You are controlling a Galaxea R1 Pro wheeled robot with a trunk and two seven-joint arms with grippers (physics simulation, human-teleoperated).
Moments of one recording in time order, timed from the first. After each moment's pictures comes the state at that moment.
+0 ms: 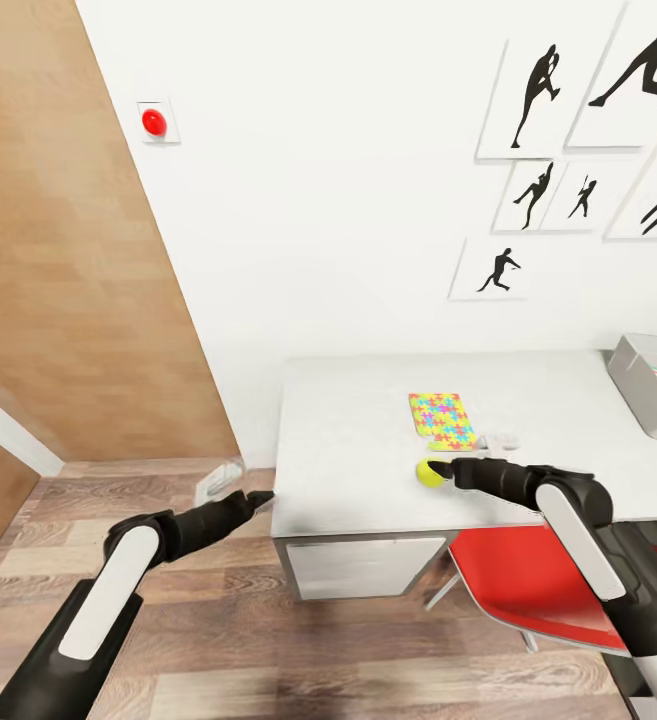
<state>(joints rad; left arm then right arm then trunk) -0.40 0.13 -0.17 -1.52 1.17 0.79 0.42 -0.57 -0.36 0.19 -1.47 -0.67 0.86 0.01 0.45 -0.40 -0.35</state>
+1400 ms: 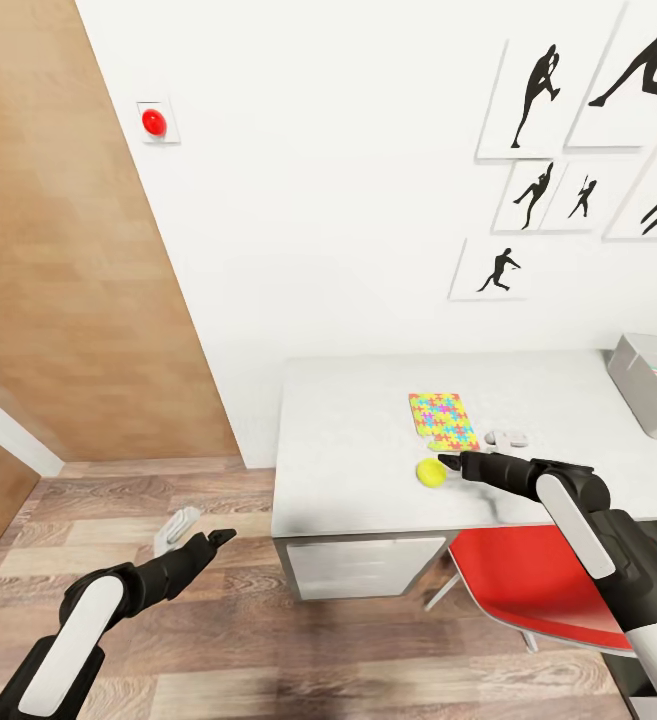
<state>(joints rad) -0.26 0.16 -0.03 -1.43 1.17 0.71 0.36 -0.63 -0.36 0.17 -1.32 -0.66 0.81 0.02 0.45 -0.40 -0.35</state>
